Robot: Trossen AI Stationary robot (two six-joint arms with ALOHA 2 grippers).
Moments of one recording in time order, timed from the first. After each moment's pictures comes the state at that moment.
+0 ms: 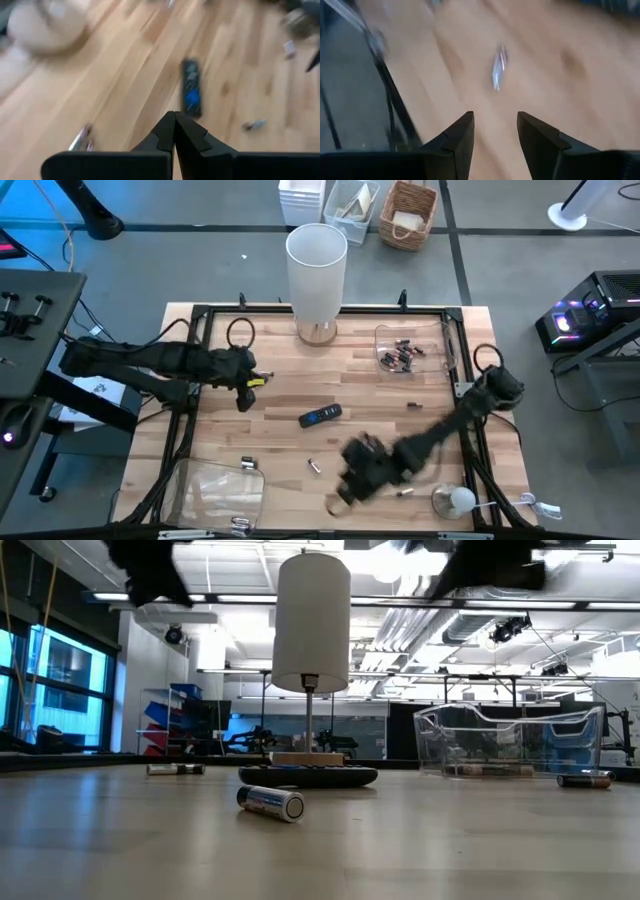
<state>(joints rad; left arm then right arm) -0.09 0.98 0.93 -0.75 -0.23 -0.47 0.59 1.86 1.47 -0.65 0.32 1.20</state>
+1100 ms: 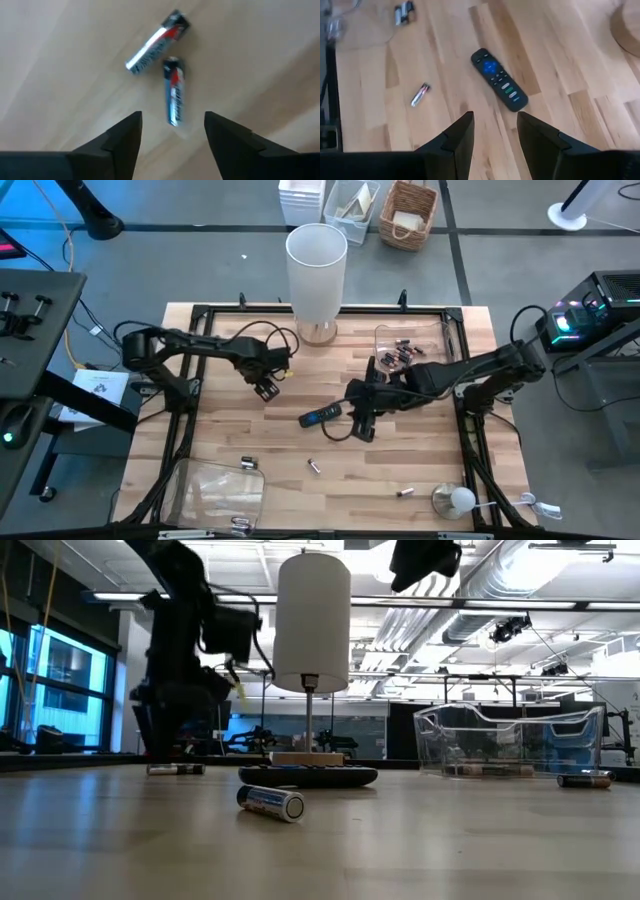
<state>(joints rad) 0.26 1.63 0.93 -0.93 -0.10 -0.47 0.25 1.58 1.48 -0.90 0.21 0.48</state>
